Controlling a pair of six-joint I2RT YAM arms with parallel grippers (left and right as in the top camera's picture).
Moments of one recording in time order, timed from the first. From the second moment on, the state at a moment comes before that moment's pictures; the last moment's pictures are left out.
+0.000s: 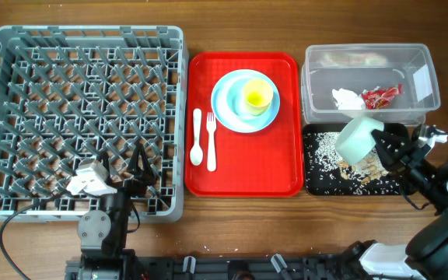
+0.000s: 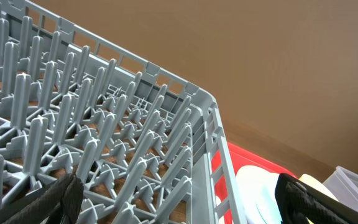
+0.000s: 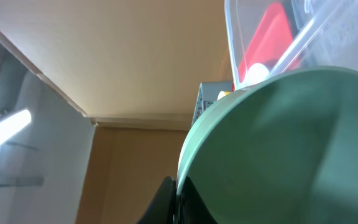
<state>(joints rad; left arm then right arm) -0.04 0.01 0.01 -0.07 -0.04 -0.49 -0.83 1.58 0.73 -0.88 -1.56 -0.16</state>
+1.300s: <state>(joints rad) -0.04 0.01 0.01 -0.07 -0.04 -0.49 0.74 1.52 0.87 -0.46 -0.11 0.47</state>
